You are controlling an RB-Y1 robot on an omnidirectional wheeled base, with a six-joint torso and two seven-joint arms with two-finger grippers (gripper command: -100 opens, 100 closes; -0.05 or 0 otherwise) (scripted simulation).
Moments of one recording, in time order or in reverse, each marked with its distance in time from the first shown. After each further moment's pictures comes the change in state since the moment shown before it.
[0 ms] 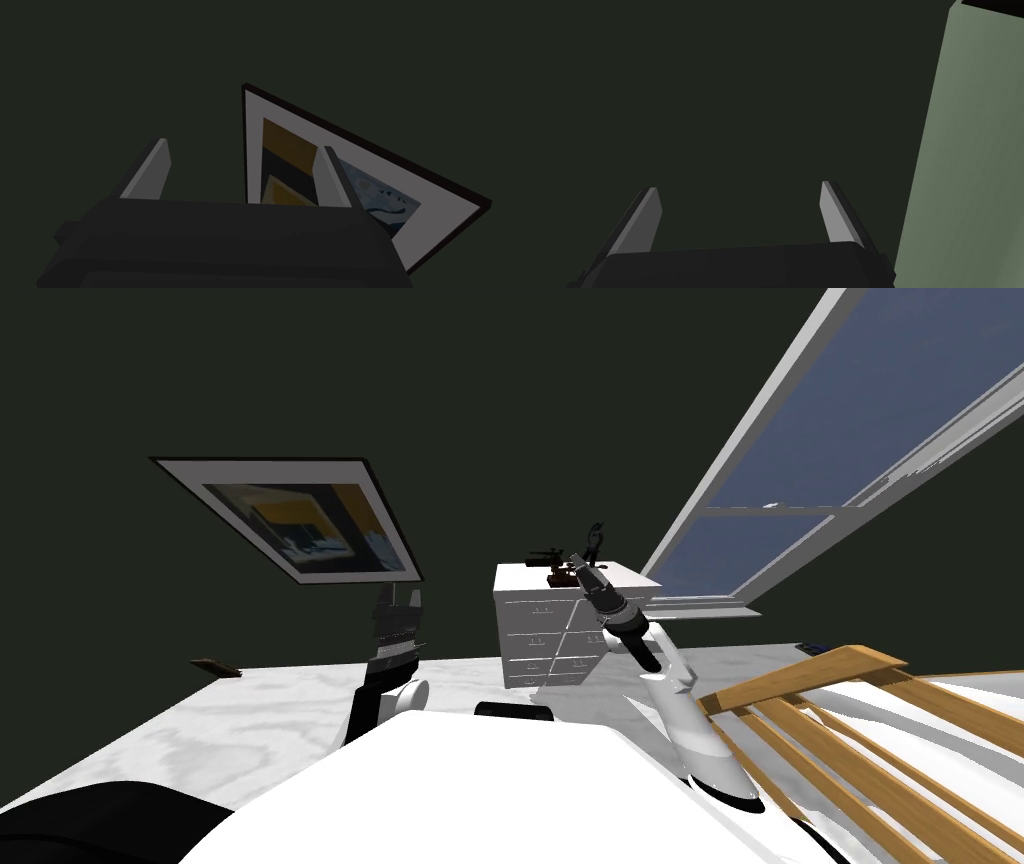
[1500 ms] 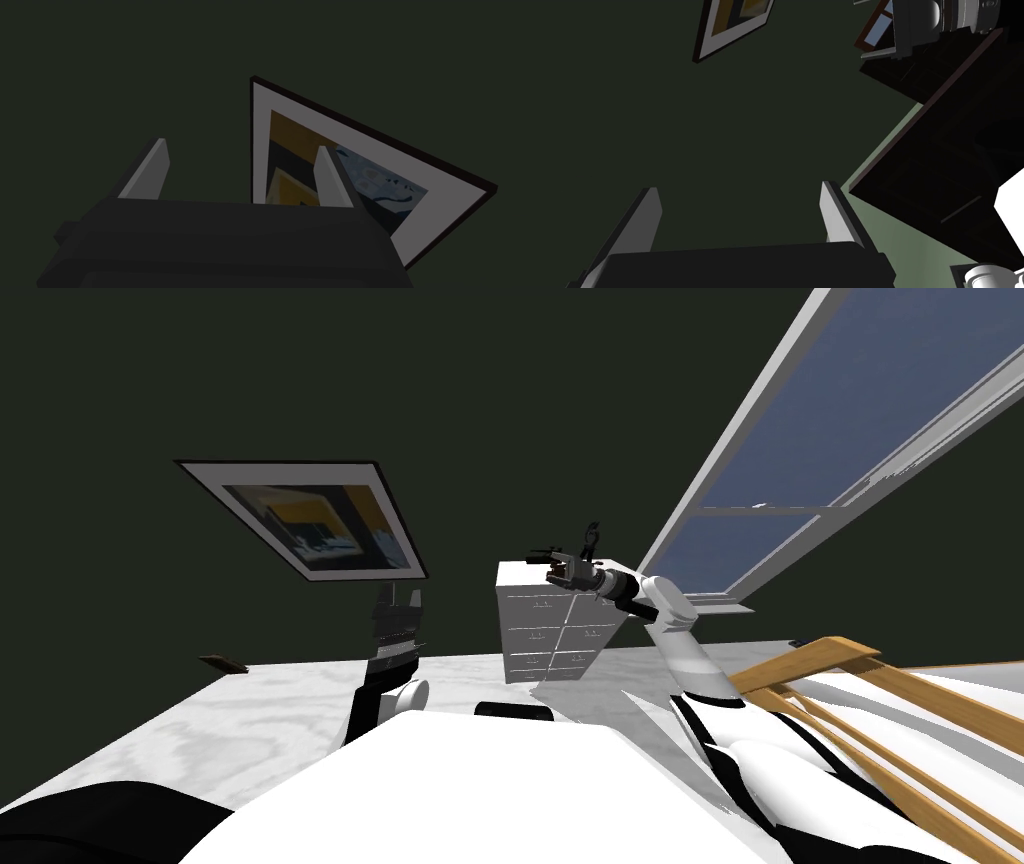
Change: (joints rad) left arm 0.000 0.000 0.000 0.000 0.000 0.000 0.000; right arm -0.368 -0.228 0.011 0.295 0.433 -0.222 0.006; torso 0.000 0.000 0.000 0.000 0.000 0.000
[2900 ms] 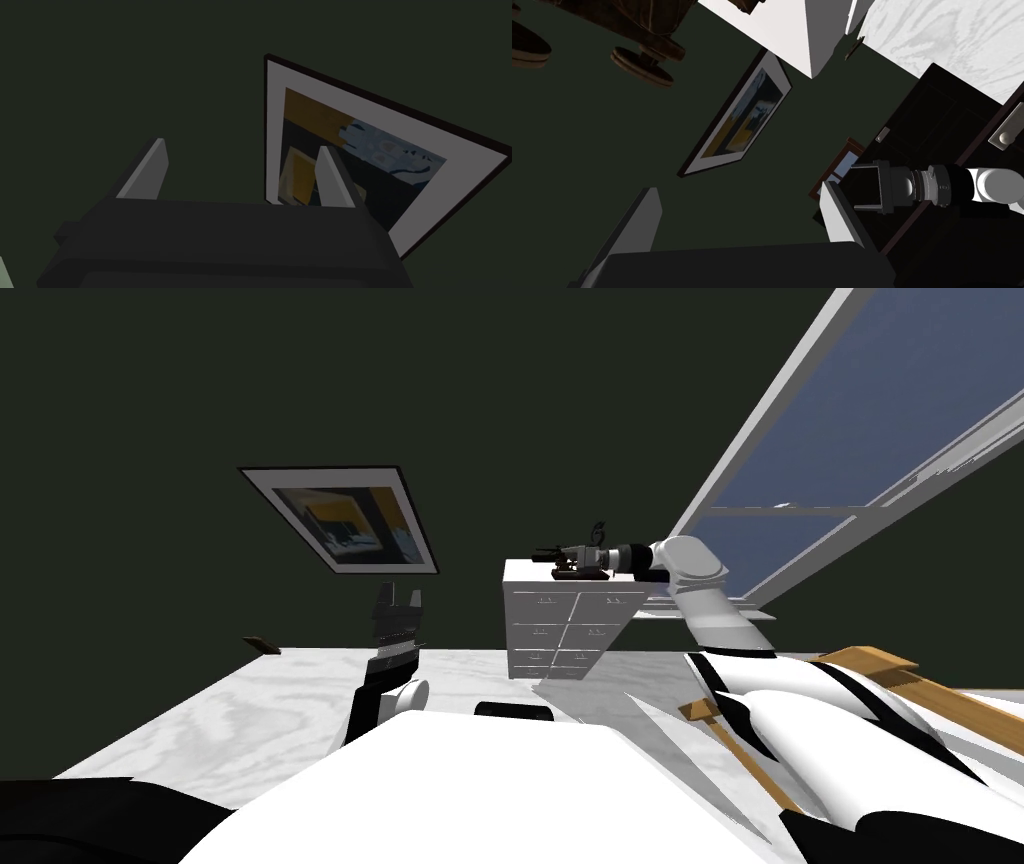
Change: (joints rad) left arm 0.000 0.000 0.000 0.000 0.000 0.000 0.000; right arm -0.296 -0.205 0.036 0.279 0.392 -0.164 0.030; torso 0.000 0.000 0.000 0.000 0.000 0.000
